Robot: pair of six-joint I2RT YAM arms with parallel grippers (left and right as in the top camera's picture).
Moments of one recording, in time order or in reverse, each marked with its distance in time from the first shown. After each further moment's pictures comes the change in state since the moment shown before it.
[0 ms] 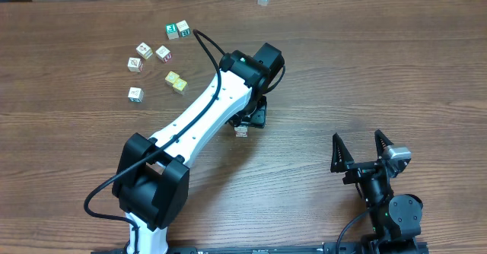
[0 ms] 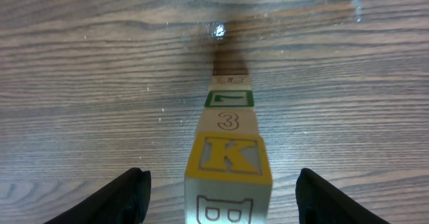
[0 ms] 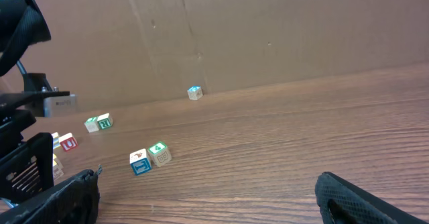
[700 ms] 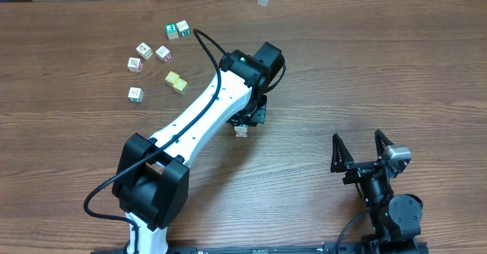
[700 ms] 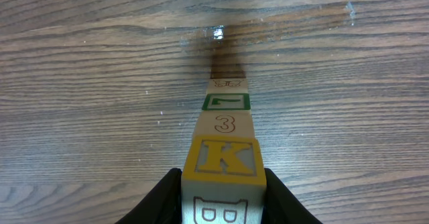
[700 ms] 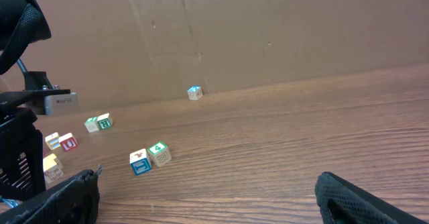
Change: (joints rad) left arm 0.000 0.000 0.008 0.003 0.000 0.005; right arm 0.000 0.000 0.000 0.000 0.000 0.001
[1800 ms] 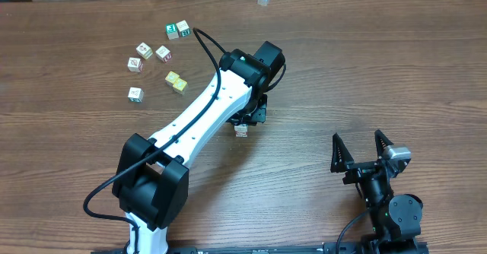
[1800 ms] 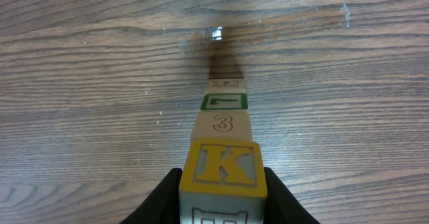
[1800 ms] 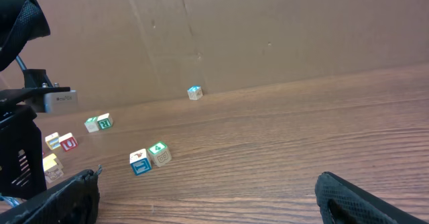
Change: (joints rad) left arm 0.000 0.000 0.010 -0.004 0.003 0.000; right arm 0.000 0.000 0.000 0.000 0.000 0.000
